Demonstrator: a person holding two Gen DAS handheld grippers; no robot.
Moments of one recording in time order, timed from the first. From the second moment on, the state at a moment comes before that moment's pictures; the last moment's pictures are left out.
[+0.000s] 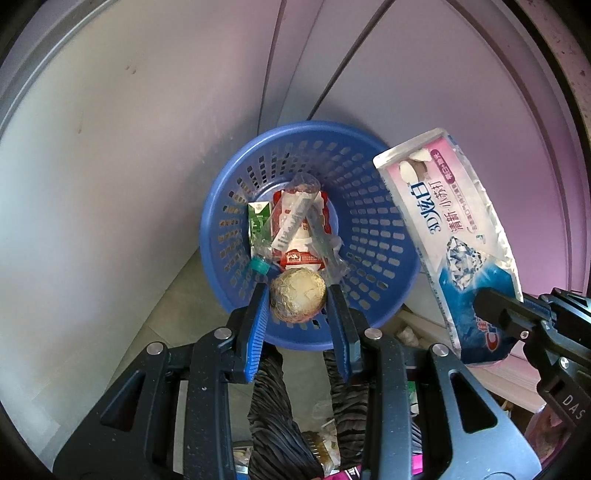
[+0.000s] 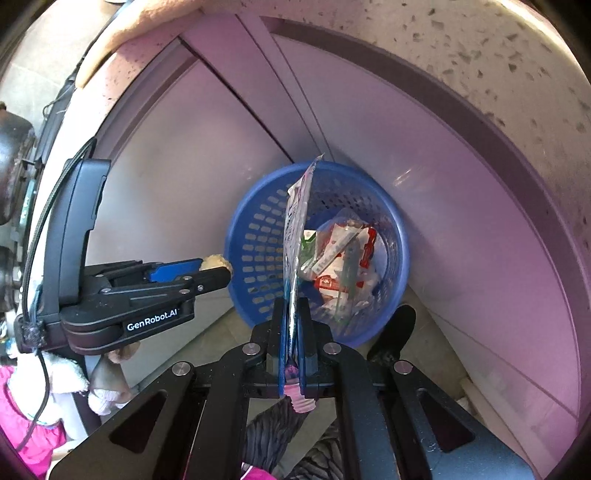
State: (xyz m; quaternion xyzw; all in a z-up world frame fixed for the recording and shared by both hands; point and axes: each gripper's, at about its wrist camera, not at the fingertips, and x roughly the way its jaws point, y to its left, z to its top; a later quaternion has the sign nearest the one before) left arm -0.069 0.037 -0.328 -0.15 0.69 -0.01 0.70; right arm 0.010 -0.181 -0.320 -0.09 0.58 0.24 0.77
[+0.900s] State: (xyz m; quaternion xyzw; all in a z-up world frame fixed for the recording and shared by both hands) left arm -0.067 0.040 -0.317 -0.12 0.69 0.02 0.72; right arm 0.012 -0.182 -0.308 -0.08 0.58 0.24 0.78
